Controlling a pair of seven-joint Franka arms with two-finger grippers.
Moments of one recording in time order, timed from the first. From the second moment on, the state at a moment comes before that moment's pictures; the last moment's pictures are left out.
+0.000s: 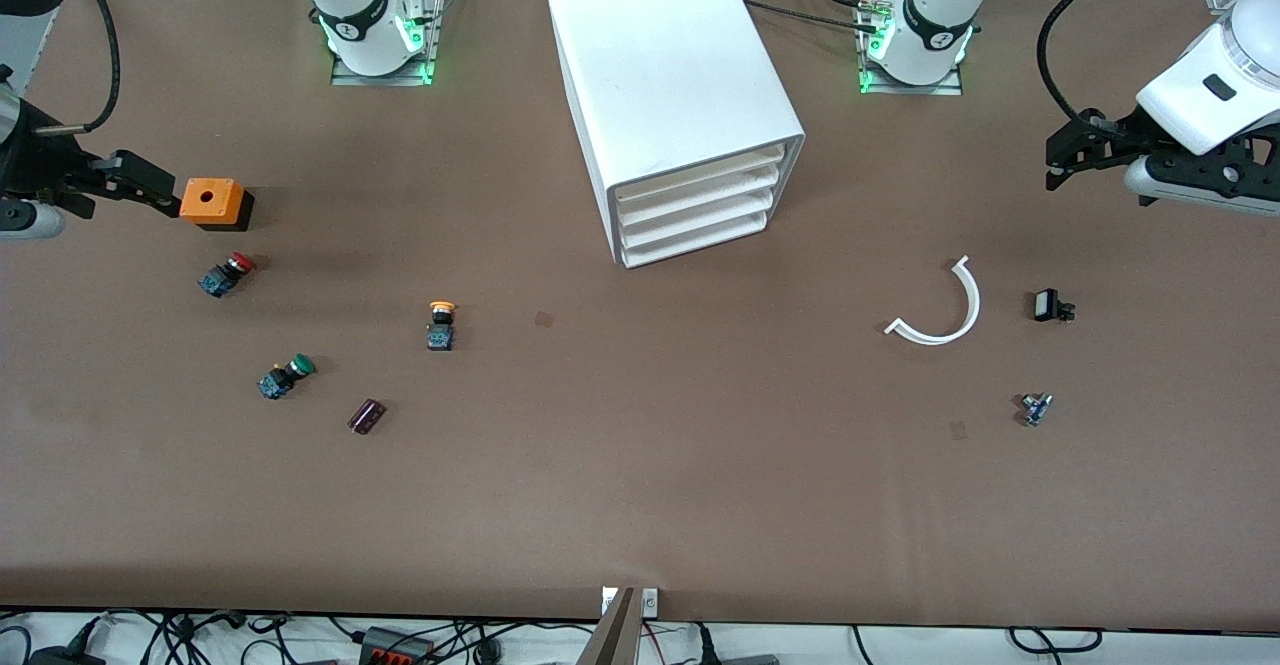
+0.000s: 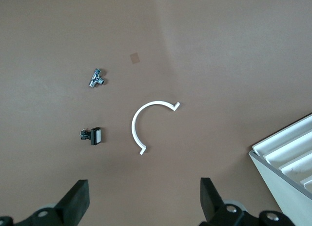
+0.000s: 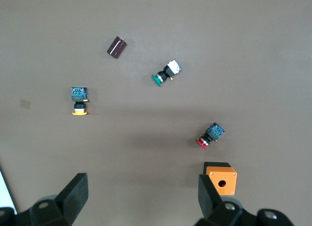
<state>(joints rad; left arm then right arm) 0.01 -0.04 -0.10 -1.65 0.02 1.61 0.11 0.00 0.03 -0.02 -1.64 -0.02 1.64 -0.05</state>
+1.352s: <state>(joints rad) -0.04 -0.02 -0.11 -1.65 0.01 1.54 0.10 0.02 0.14 -0.01 -1.65 -0.02 1.68 -0.05</state>
